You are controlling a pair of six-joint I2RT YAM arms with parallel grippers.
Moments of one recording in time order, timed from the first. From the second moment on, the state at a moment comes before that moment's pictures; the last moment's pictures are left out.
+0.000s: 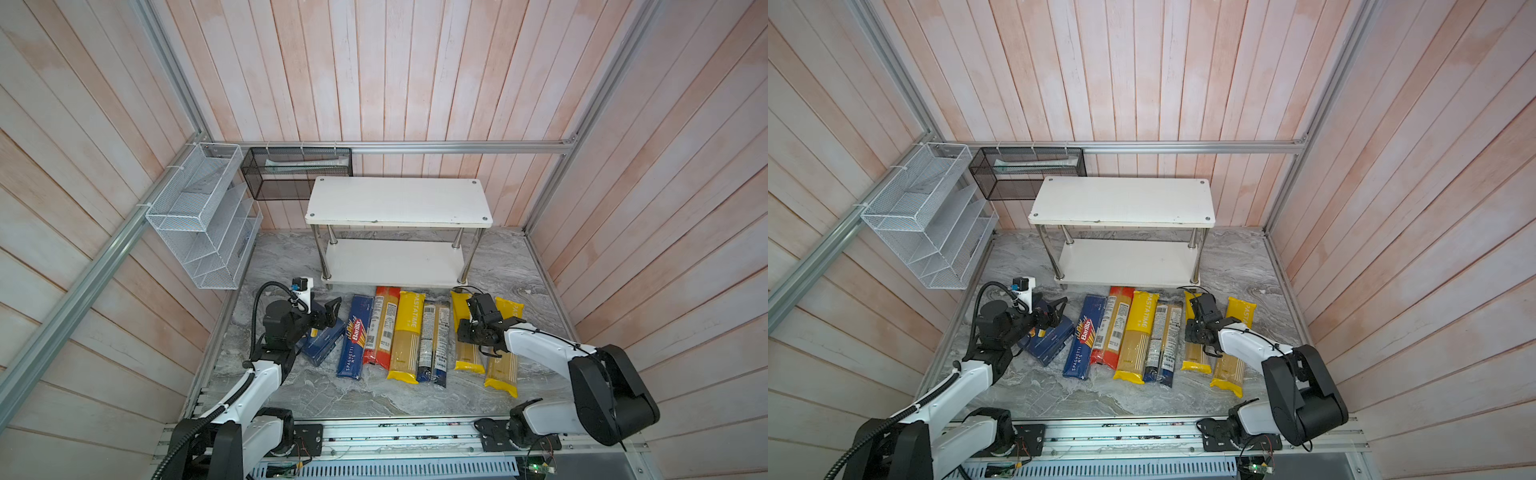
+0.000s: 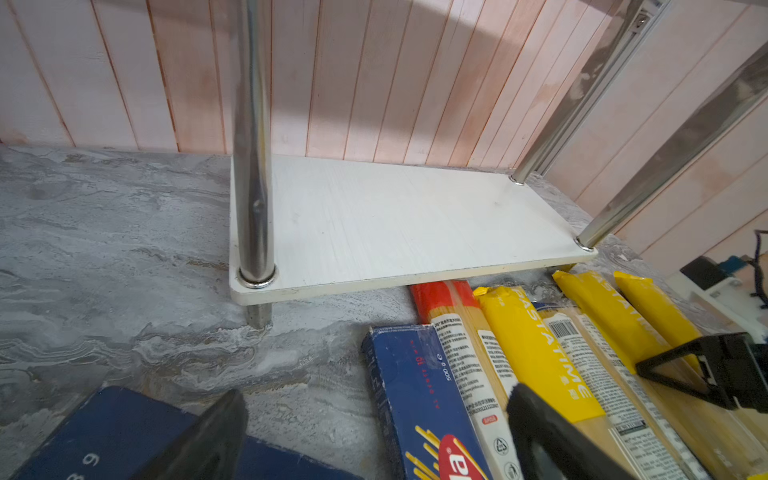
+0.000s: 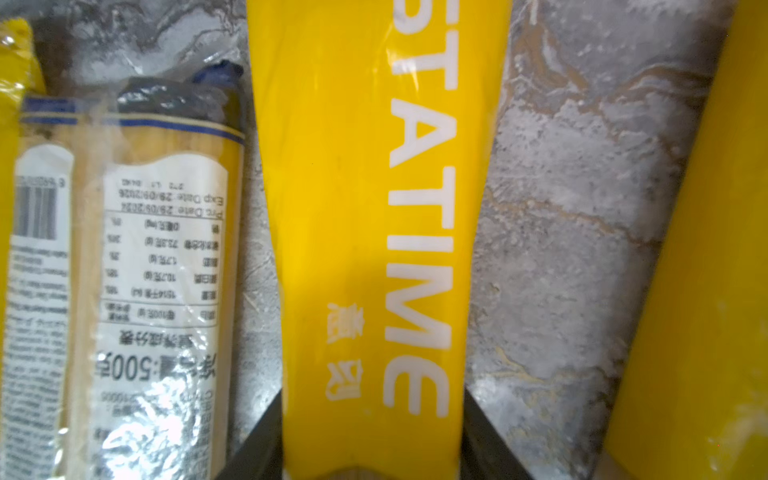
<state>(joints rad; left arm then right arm) -0.11 1.06 0.37 0.40 0.38 -0.15 0.38 1.38 0.60 -0.31 0.08 0.49</state>
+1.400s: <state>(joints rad) -0.13 1.01 0.34 0.37 0.33 -0.15 0.43 0.86 0.70 -0.75 0.02 0.49</state>
